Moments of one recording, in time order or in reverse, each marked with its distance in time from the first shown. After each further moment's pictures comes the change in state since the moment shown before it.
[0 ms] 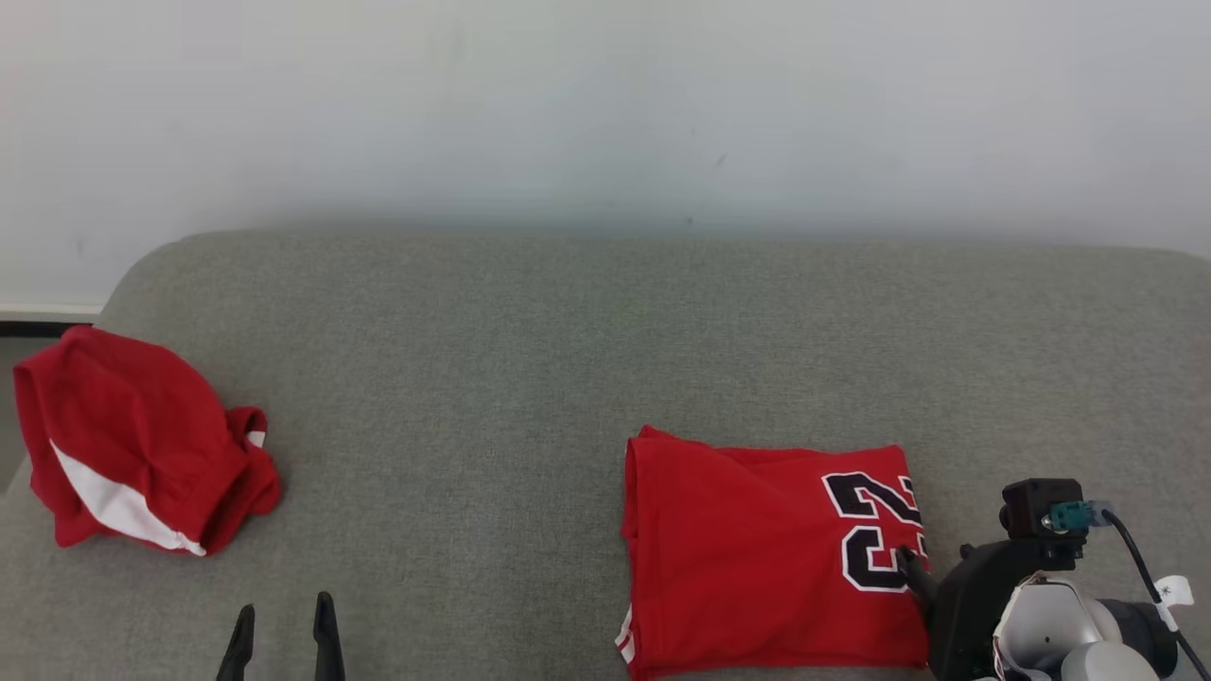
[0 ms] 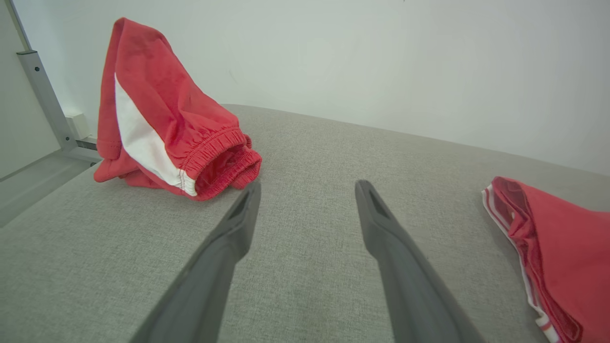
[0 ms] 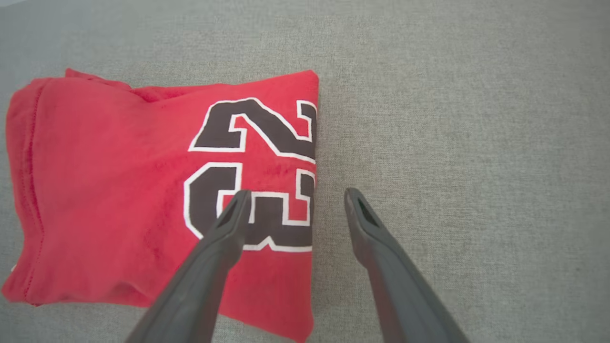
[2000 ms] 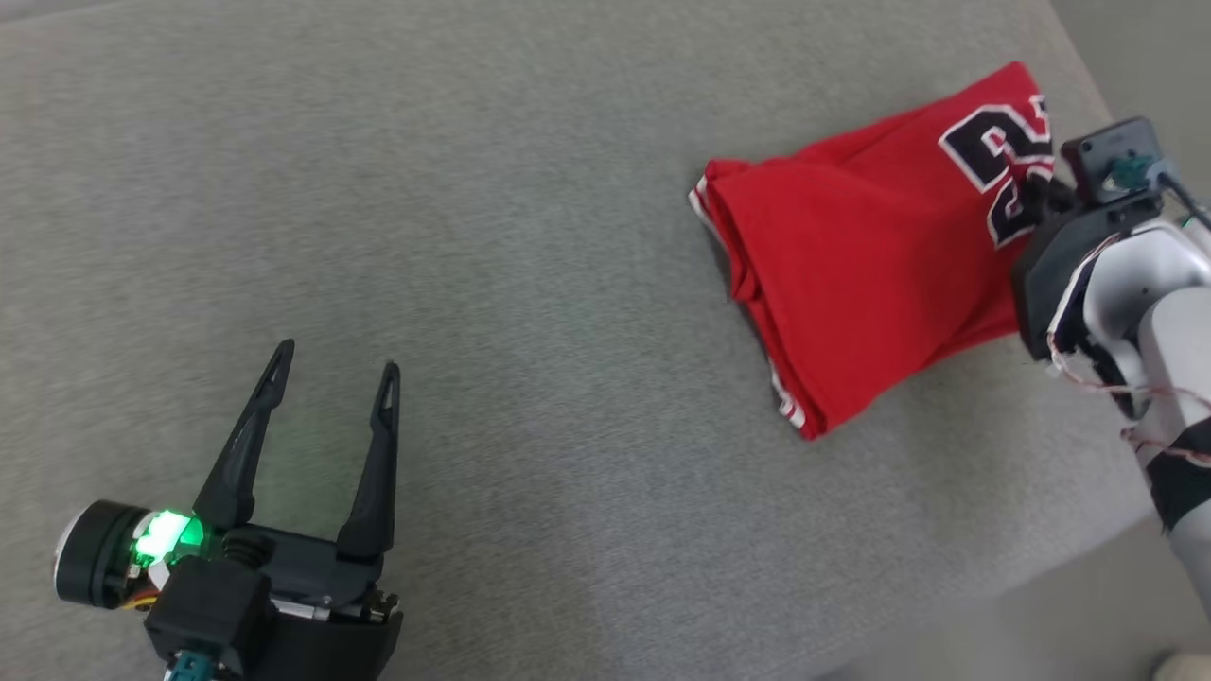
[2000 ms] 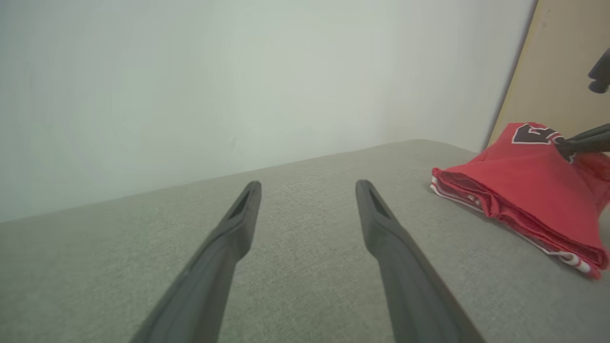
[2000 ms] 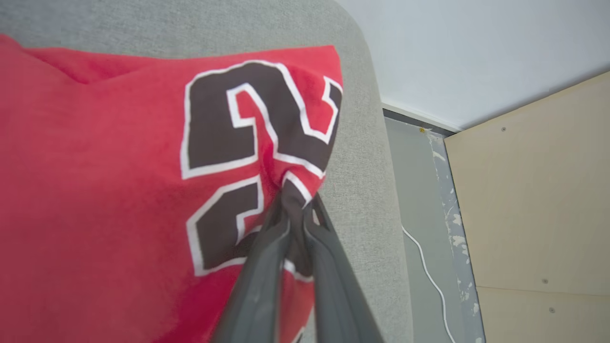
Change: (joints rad) left arm -0.259 0.100 -0.139 -0.301 0.189 -0.063 0.000; right arm -0.678 -0.334 0.343 0.388 -0.080 0.000 -0.209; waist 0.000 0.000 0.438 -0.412
